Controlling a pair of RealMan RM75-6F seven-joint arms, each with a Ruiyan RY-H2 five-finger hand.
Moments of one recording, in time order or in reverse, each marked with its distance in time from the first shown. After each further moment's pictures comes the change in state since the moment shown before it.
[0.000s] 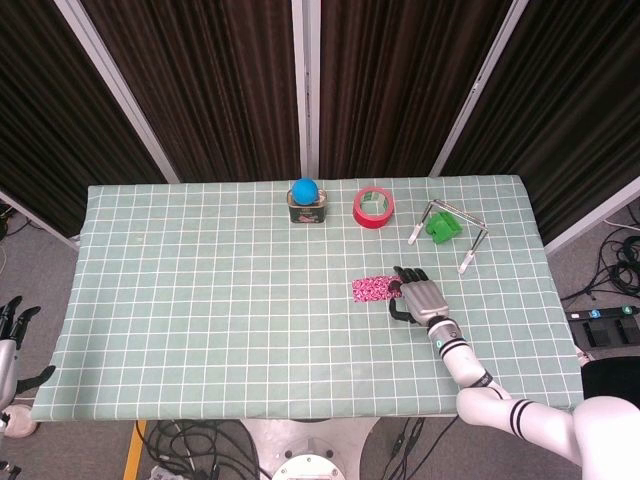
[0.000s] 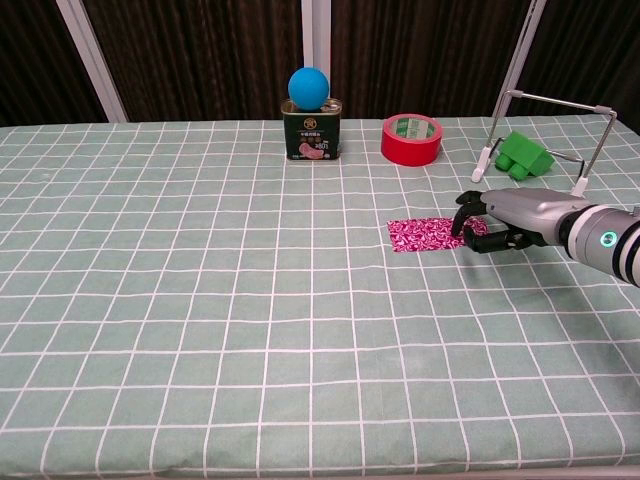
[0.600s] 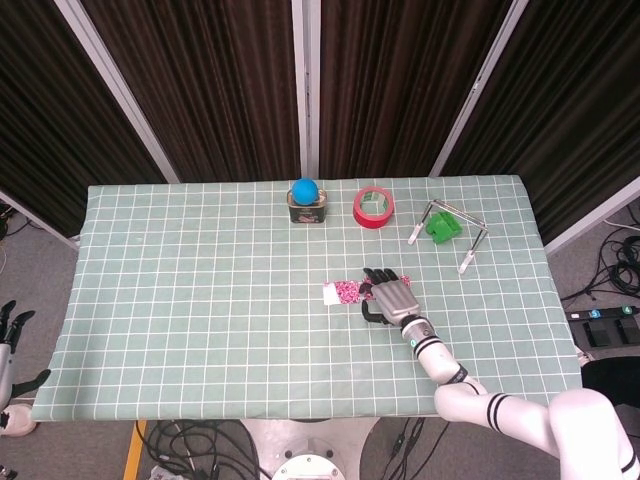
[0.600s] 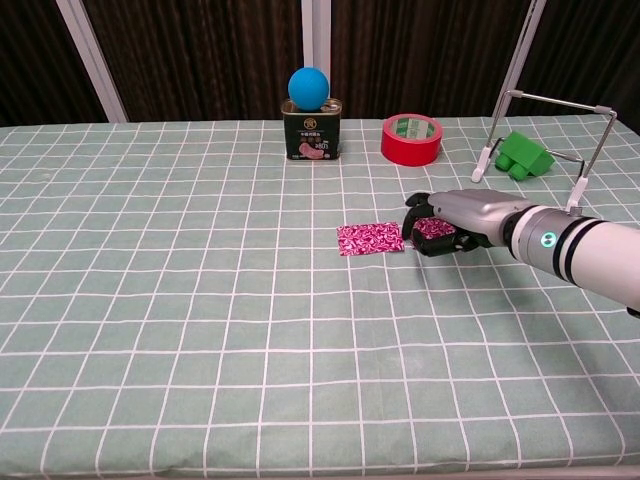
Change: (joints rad) left arm 0.014 -0.006 0.005 0.020 -0.006 0.006 -0.019; right arm 0.063 -0.075 0.023 0.021 -0.017 -0.023 -0.011
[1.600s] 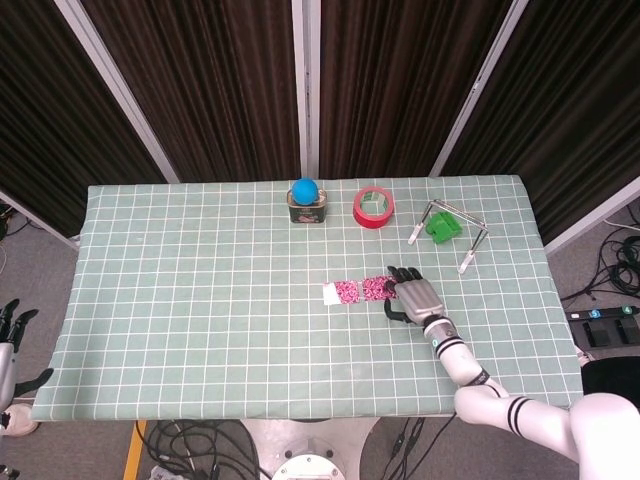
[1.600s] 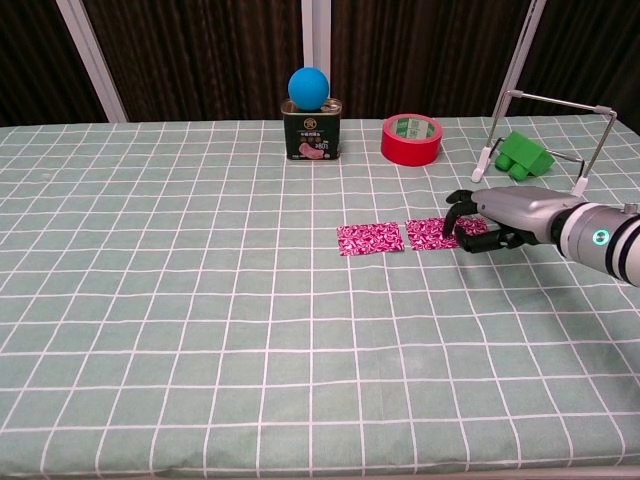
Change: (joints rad) left arm -0.003 0.000 -0.003 -0.012 0.012 0.002 0.013; right arm -0.052 0.089 -0.041 -0.038 -0.009 0.023 0.014
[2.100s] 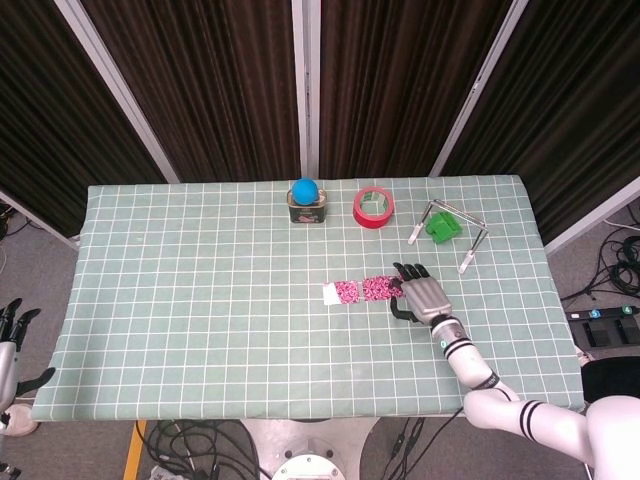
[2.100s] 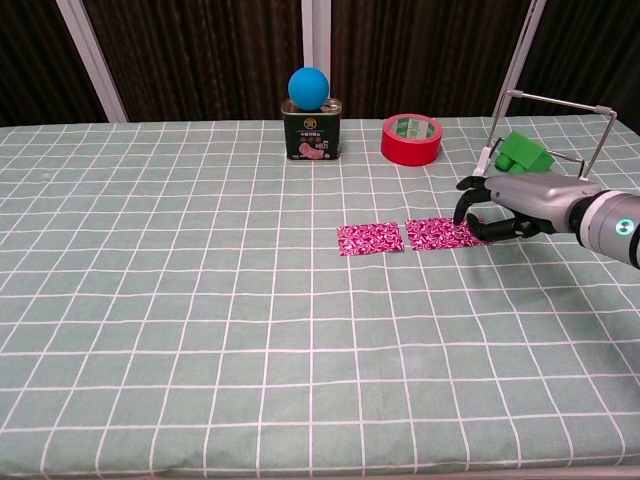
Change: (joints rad) left arm -0.001 -0.003 0.000 0.003 -0.003 -0.004 0.000; right arm -0.006 0.035 0.012 -0.028 -0.007 0.026 -0.002
